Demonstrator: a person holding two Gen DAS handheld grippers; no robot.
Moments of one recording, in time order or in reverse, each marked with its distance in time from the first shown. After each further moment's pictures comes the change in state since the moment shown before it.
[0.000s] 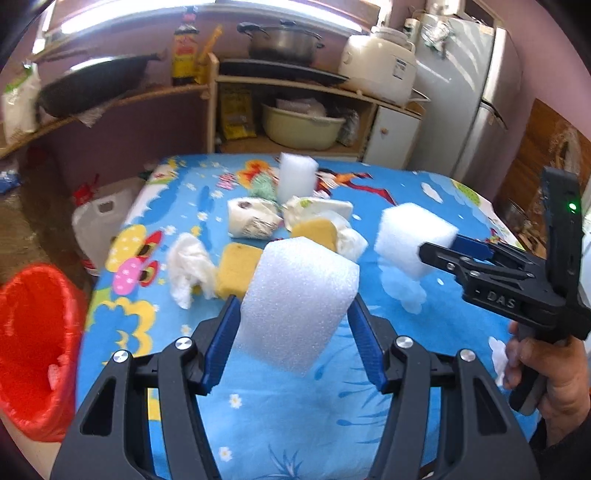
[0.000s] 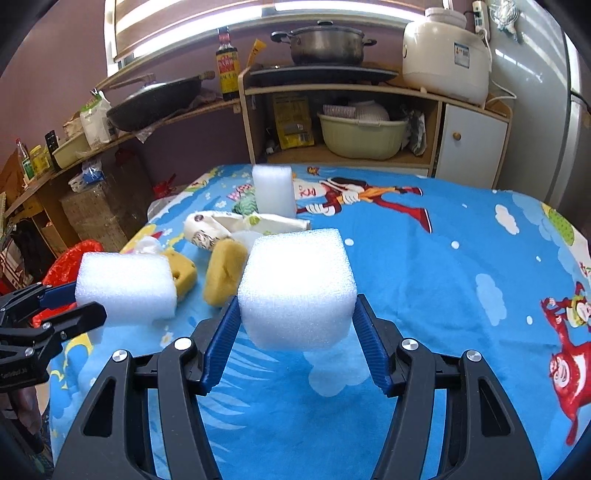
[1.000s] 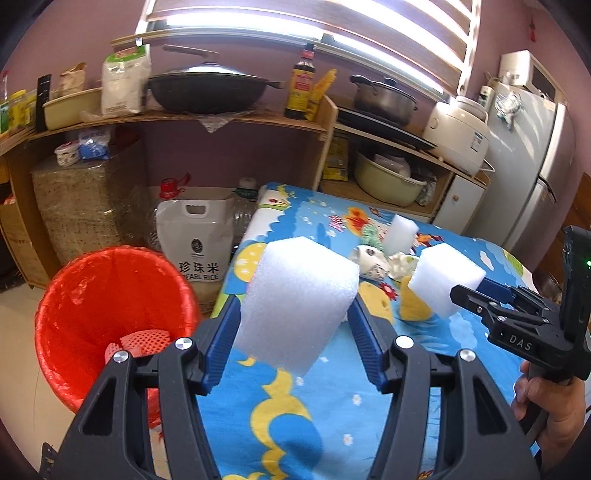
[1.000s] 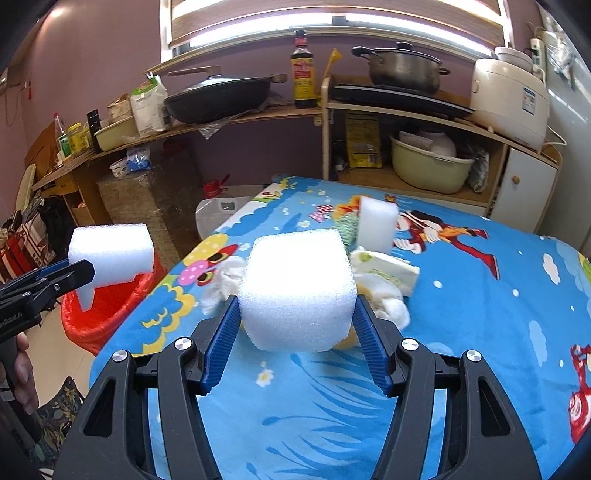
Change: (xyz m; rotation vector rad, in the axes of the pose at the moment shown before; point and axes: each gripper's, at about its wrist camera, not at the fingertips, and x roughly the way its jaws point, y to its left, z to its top) left arm -0.079 0.113 -0.007 -0.220 -0.137 0.168; right arm 0.007 0.103 0.029 -0.128 -0.020 0.113
